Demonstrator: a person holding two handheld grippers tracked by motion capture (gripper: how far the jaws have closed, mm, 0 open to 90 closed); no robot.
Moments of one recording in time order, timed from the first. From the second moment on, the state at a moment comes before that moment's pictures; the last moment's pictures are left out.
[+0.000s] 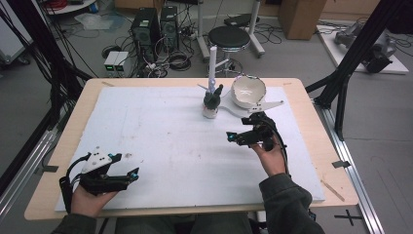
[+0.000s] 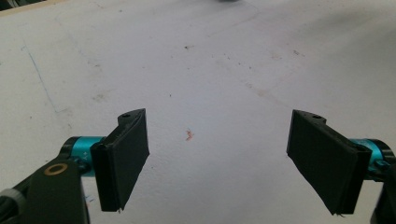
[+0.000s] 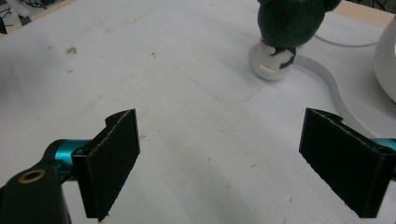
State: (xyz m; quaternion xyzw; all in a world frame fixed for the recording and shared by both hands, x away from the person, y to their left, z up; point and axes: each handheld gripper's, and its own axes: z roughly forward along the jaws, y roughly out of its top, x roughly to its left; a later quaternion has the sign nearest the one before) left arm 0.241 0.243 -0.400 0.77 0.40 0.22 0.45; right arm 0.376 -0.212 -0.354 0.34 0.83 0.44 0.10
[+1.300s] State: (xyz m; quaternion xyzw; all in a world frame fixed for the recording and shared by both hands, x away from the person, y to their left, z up) left arm 0.241 0.243 -0.400 0.77 0.40 0.22 0.45; right arm 0.350 -0.235 -0.383 0.36 0.82 0.44 0.11
